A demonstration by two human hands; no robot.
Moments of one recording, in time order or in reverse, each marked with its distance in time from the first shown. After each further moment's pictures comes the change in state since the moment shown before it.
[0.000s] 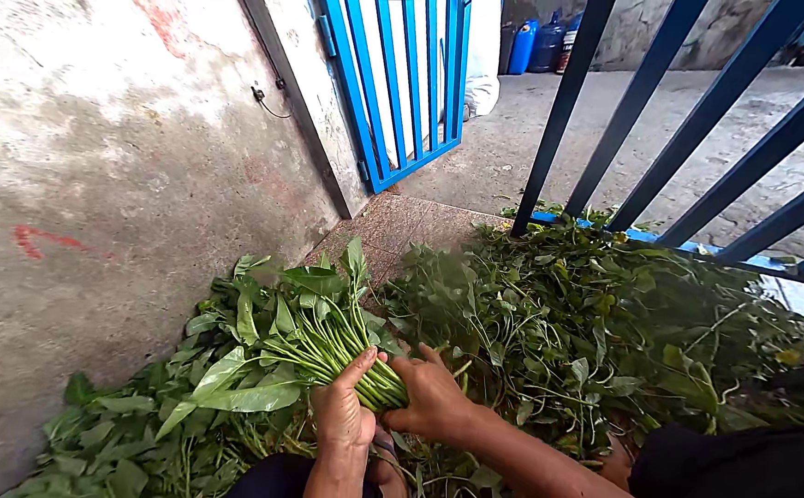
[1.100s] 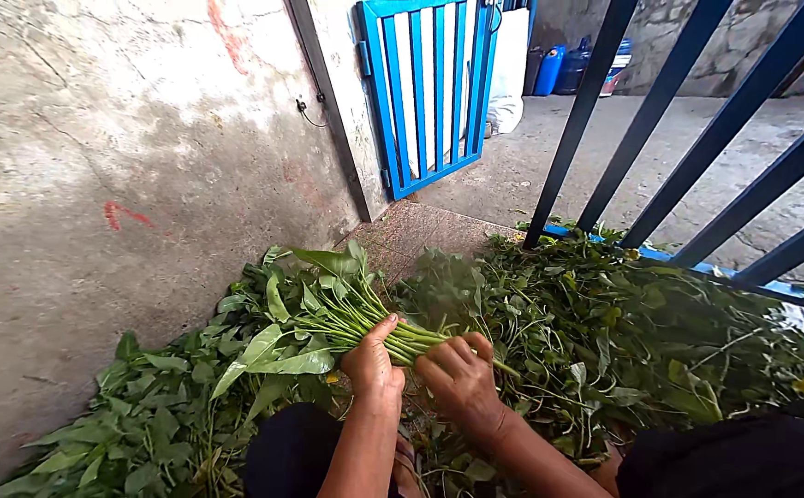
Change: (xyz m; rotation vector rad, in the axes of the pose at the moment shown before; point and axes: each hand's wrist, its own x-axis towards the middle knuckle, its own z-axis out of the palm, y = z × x) left_hand -0.035 0.002 0.039 -0.044 0.207 0.027; right_hand -0.044 0.027 0.022 -0.532 0.948 -0.458
